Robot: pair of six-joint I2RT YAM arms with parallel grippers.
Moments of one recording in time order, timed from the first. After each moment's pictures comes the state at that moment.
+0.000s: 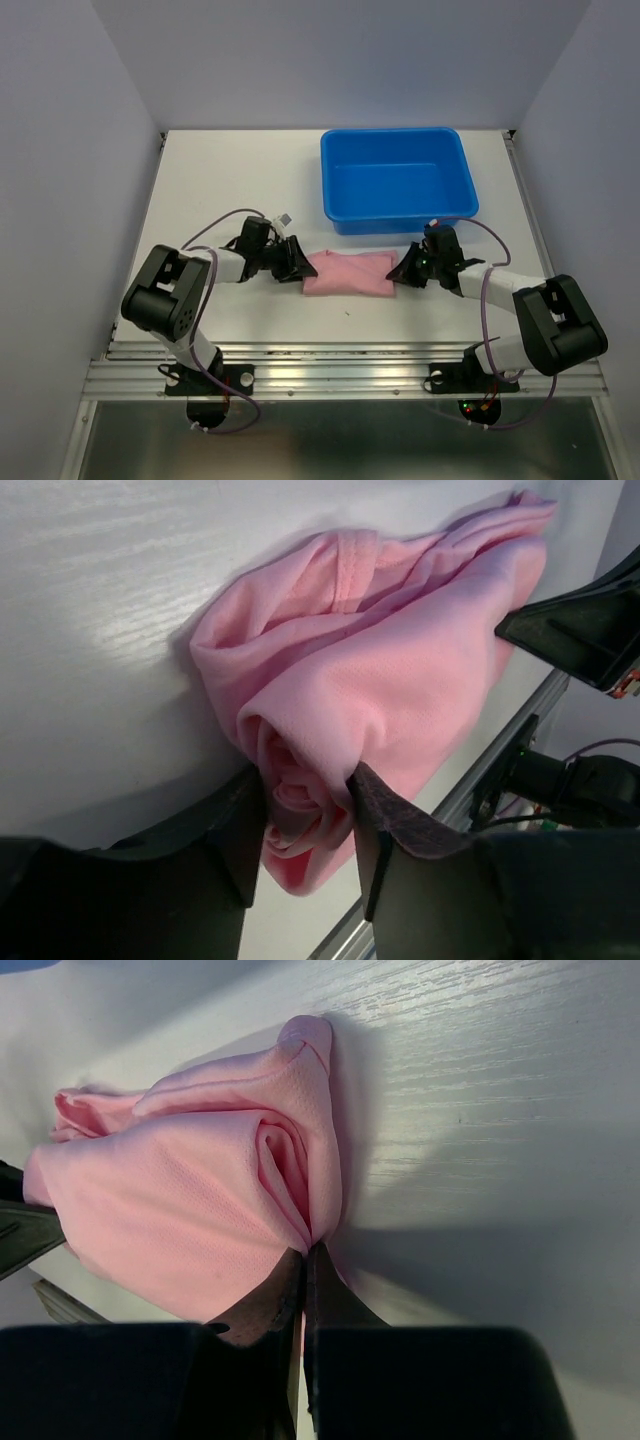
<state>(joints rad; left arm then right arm) -0.38 1.60 0.60 0.17 0.60 -0.70 0.34 1.38 0.50 0.03 -0.27 0.82</state>
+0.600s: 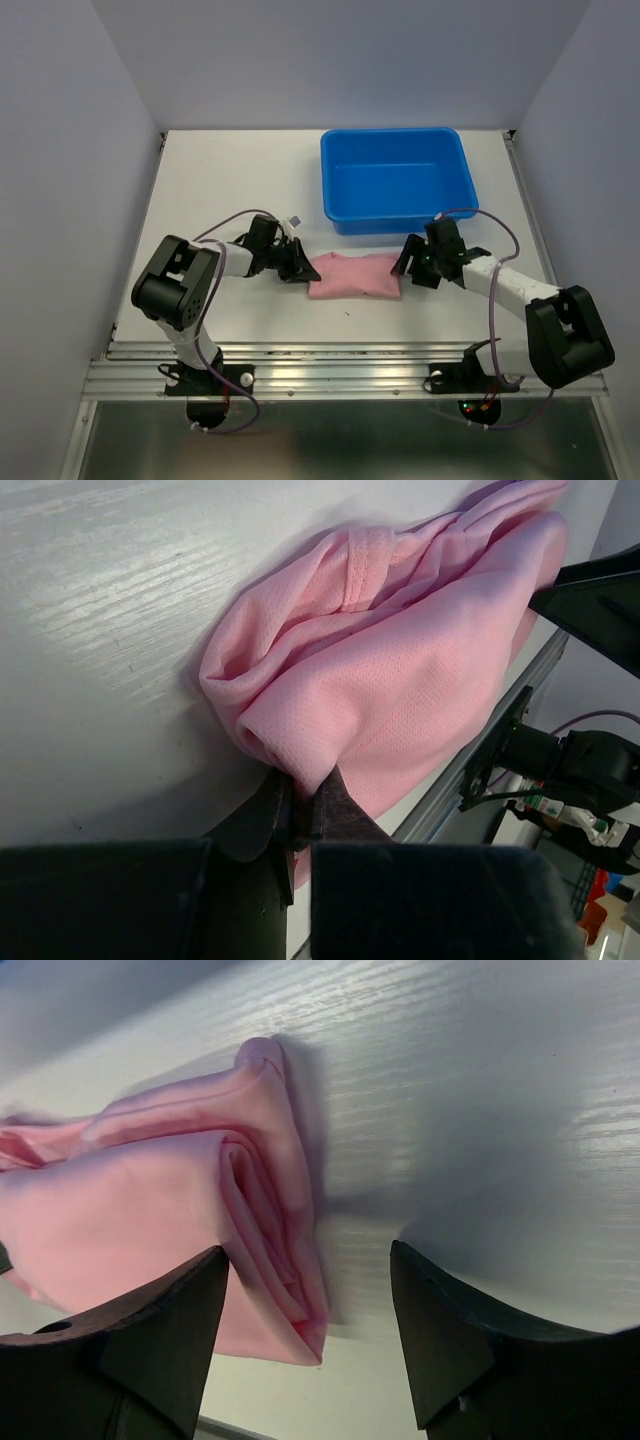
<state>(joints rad) -0.42 1.70 0.66 0.14 0.67 -0.69 0.34 1.30 0.61 -0.27 -0.13 0.73</state>
